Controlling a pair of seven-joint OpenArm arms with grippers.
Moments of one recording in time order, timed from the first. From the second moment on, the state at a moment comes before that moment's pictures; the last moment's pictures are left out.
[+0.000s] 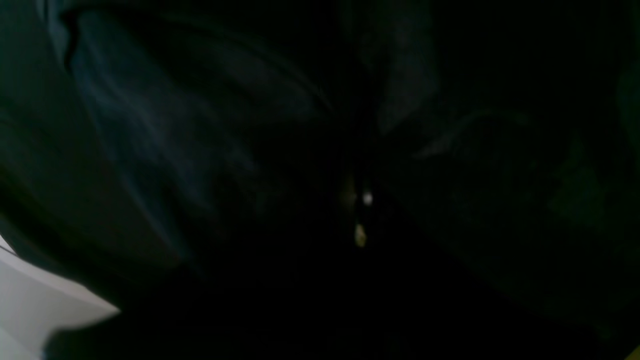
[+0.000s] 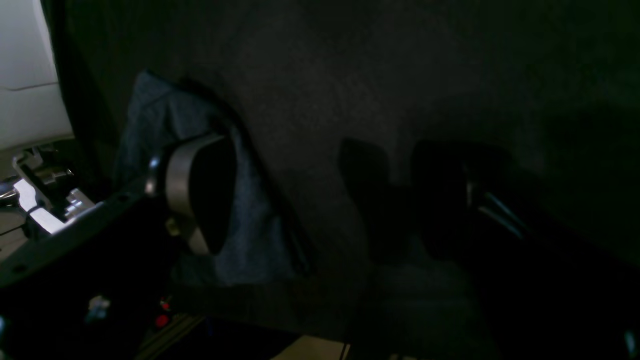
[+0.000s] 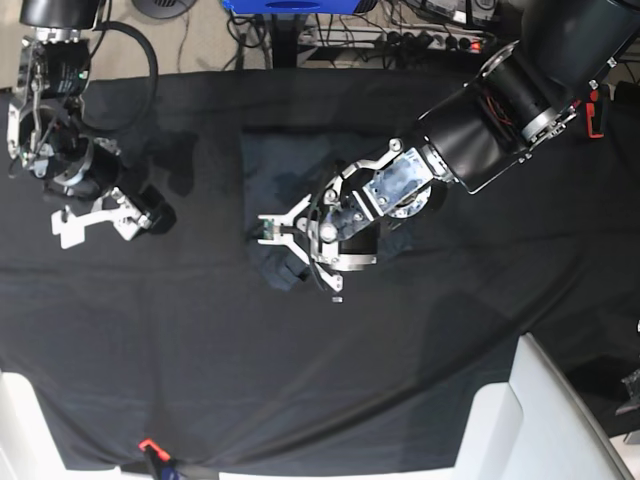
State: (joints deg) left arm -25.1 -10.9 56.6 65.5 8.0 -33.8 52.6; right arm -9.6 6.8 15.1 87.4 48.3 -6.2 -53.7
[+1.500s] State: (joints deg) left arm -29.7 -10.9 53.5 65.5 10.8 -33.8 52.6; right arm -9.8 6.9 6.0 91.3 48.2 -6.2 -53.8
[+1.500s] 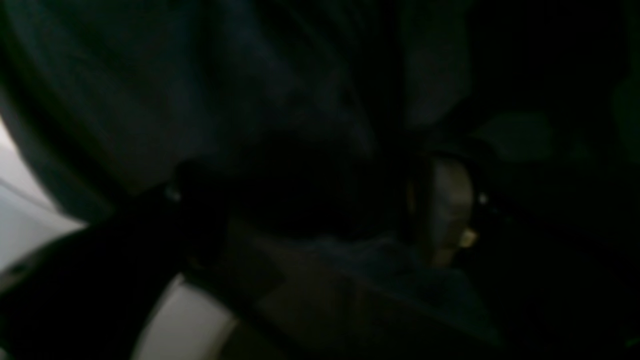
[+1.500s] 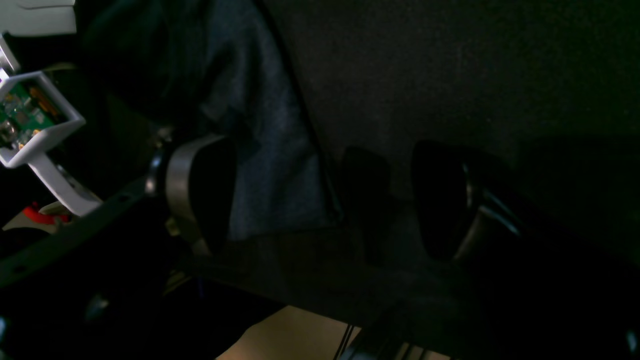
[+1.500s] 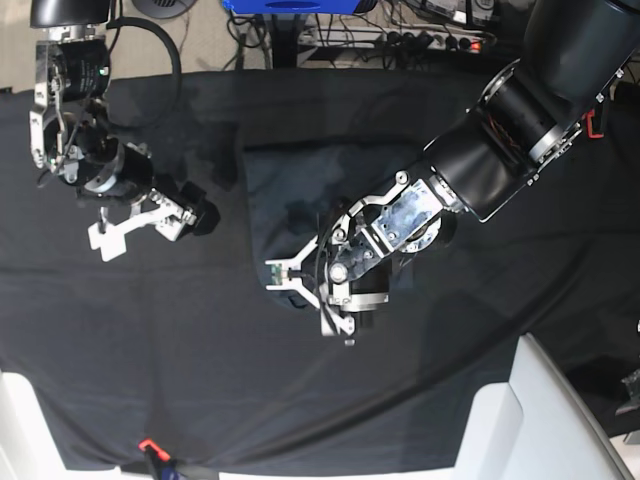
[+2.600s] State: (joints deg) left arm -26.2 -15.7 52.7 75.2 16.6 -34.1 56.0; right arm -12.0 9.0 -0.8 93.5 48.2 -6.1 -54.6
